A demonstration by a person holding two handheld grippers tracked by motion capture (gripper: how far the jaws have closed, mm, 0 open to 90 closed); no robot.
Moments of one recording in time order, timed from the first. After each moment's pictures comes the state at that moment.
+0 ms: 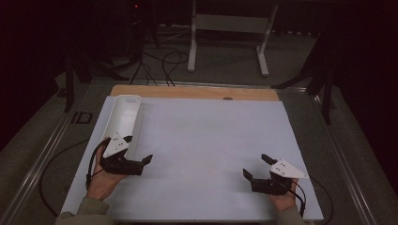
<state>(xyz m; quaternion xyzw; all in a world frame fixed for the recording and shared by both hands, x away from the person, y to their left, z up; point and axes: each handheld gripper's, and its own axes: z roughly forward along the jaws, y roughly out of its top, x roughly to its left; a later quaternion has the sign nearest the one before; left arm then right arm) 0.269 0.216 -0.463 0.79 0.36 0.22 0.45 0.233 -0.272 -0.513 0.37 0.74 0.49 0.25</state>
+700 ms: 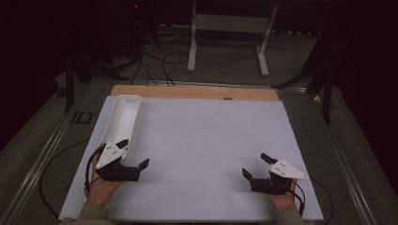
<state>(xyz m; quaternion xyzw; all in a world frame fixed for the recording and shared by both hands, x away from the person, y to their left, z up) 0.253 0.226 -0.479 0.76 0.35 0.24 0.48 0.233 -0.269 -0.511 0.37 0.74 0.50 0.26</state>
